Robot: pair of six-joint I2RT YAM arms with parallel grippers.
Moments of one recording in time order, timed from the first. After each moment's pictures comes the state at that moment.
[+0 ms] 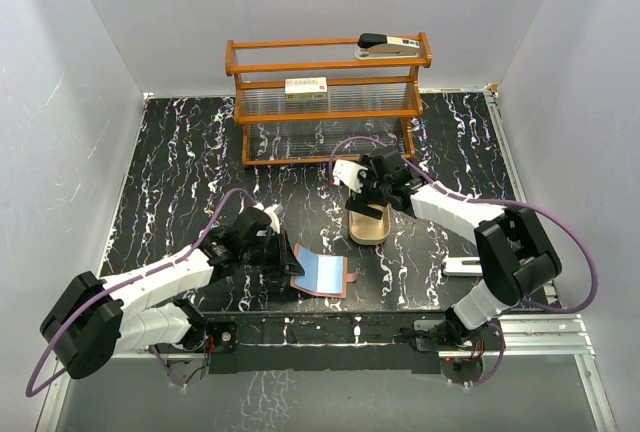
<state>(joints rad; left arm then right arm) -0.77 1.11 0.47 -0.20 0.32 -0.88 0.50 1.55 0.92 -0.18 -0.08 -0.83</state>
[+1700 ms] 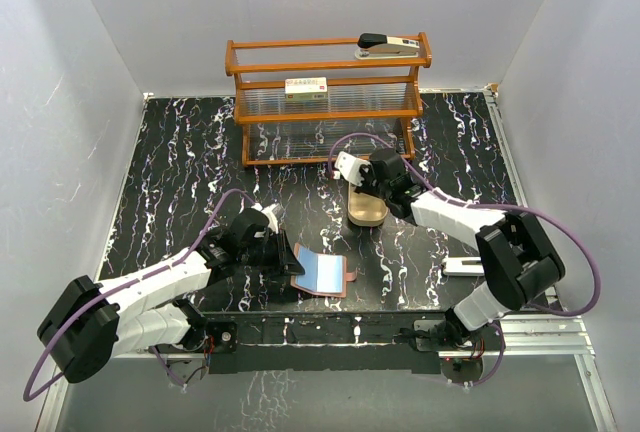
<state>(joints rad) -0.77 1.08 0.46 -0.18 0.32 -0.90 0.52 1.54 0.85 0.04 0.15 -0.83</state>
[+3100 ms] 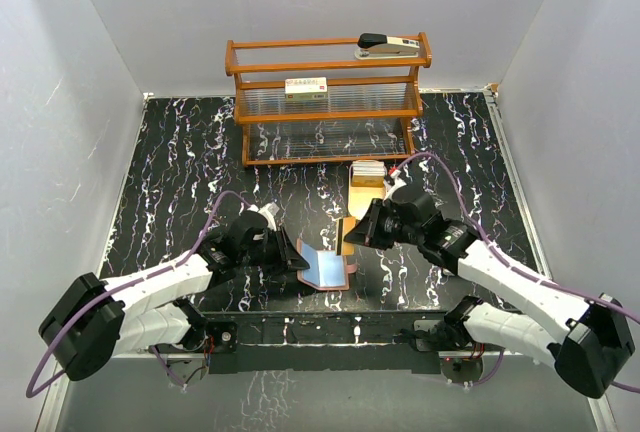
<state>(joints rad) -0.77 1.10 0.40 -0.03 0.29 -1.05 0.67 0.97 0.67 -0.29 -0.25 0.89</state>
